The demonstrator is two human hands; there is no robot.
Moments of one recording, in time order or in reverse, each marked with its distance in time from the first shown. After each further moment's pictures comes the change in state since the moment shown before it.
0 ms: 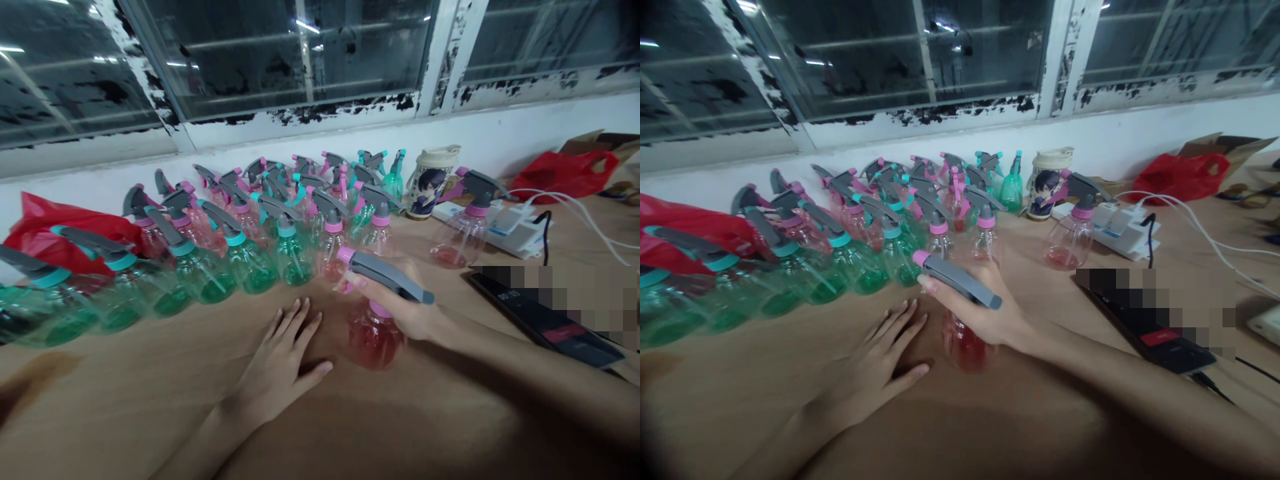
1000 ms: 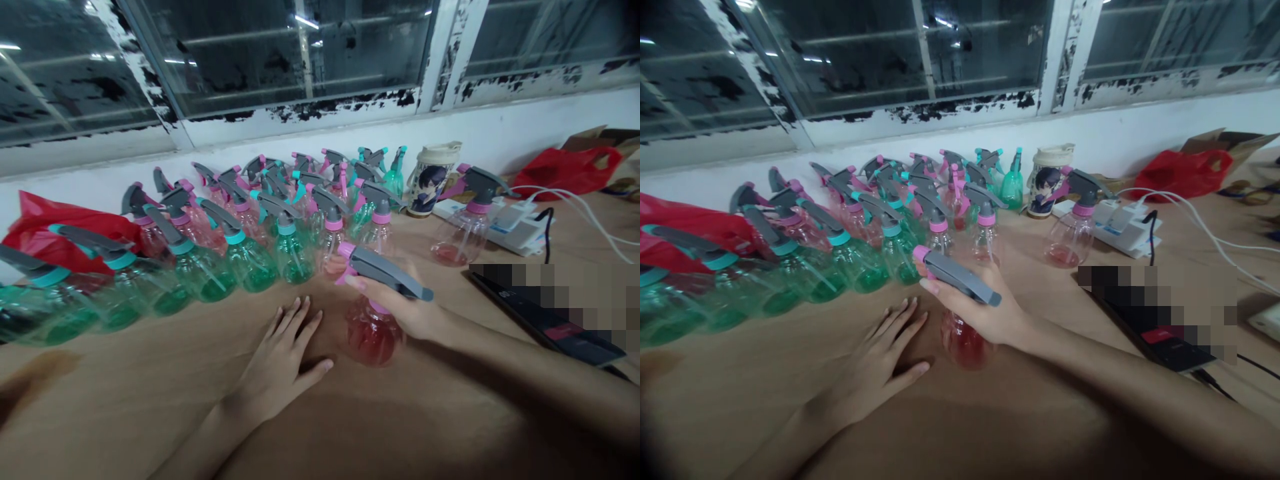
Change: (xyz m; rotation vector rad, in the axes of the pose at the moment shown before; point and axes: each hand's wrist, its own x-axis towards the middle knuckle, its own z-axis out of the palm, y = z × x) left_hand -0.002 -0.002 0.004 -0.033 0.034 0.009; right_hand -0.001 0.004 0.003 0.108 0.018 -0.038
